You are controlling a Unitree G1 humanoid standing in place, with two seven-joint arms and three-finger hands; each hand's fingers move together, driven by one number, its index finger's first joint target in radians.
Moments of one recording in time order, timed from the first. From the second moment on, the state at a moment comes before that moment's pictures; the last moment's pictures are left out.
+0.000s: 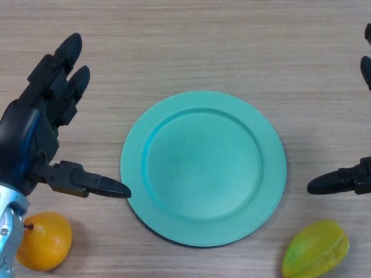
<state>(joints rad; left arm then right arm) -0.06 0.29 0.18 -0.43 -0.21 0.22 -0.27 -0.05 -0.27 -0.18 -0.59 -0.04 0.39 0.23</state>
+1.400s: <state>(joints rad) -0.09 0.28 0.14 -0.37 -0.14 0.22 -0.26 0.22 -0.23 -0.22 -0.27 -0.26 -0.24 0.49</state>
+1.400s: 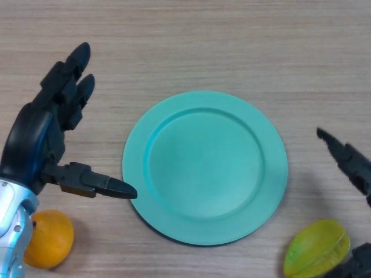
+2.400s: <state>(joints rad) -0.09 0.28 0.14 -0.37 -0.13 0.22 -0.26 0.25 -0.24 -0.22 -0.05 -0.41 -0.45 0.40</state>
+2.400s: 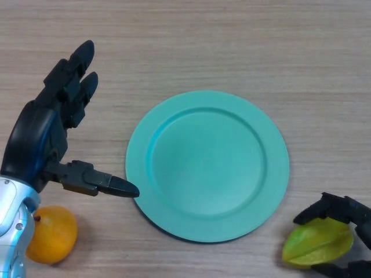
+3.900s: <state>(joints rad) -0.04 0.28 0.20 -0.54 -0.18 0.27 -0.23 -0.13 -0.19 0.21 -0.09 -0.25 0.18 0.23</state>
